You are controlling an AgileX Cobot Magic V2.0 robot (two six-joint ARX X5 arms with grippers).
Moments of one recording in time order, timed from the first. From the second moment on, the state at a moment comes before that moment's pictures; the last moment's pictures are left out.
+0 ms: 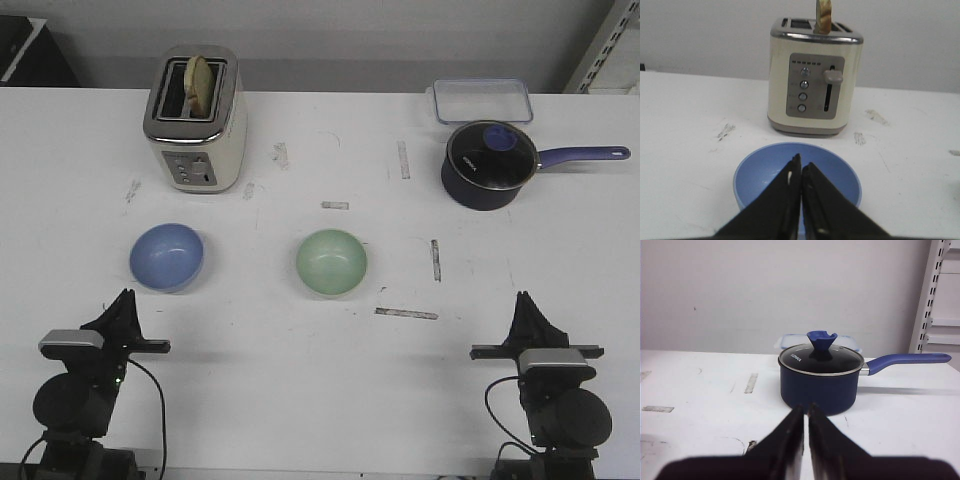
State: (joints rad) left arm -0.06 0.25 0.30 0.02 -0.05 -0.08; right arm 0.00 0.24 0.27 -0.01 -0.03 -0.01
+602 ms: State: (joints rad) left arm -0.06 0.75 0.66 -0.12 -0.05 -0.06; right arm 0.00 0.24 0.27 -0.01 -0.03 -0.01
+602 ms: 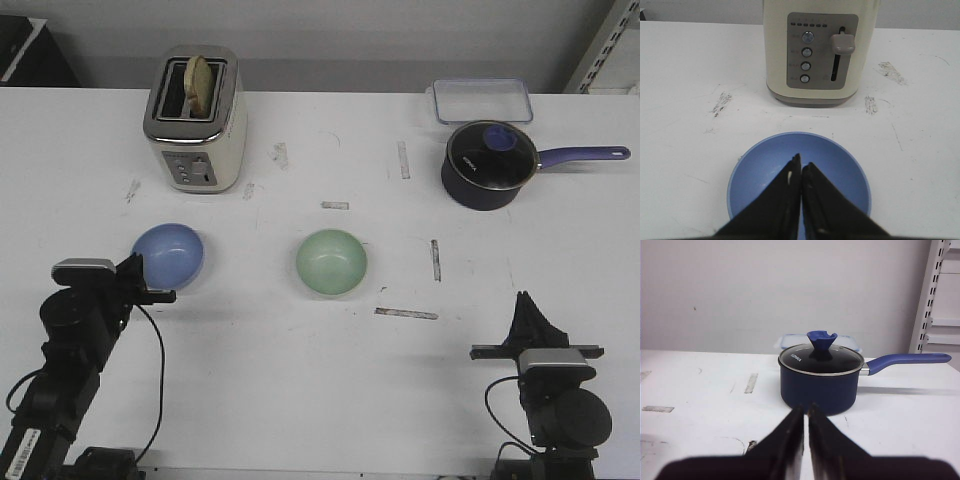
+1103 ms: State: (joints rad) left arm 0.11 1.06 0.95 -0.39 0.13 -0.31; right arm 0.00 0.24 0.27 -0.01 -0.03 -0.01
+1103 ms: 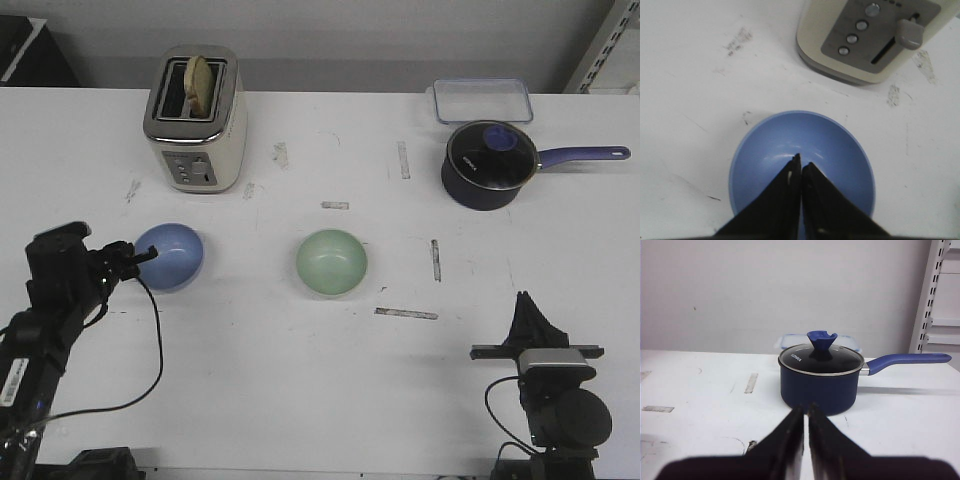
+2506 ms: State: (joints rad) left arm 0.23 1.58 1.13 -0.60 0.27 -0.18; right arm 0.00 0.24 0.27 -0.01 -0.03 -0.01
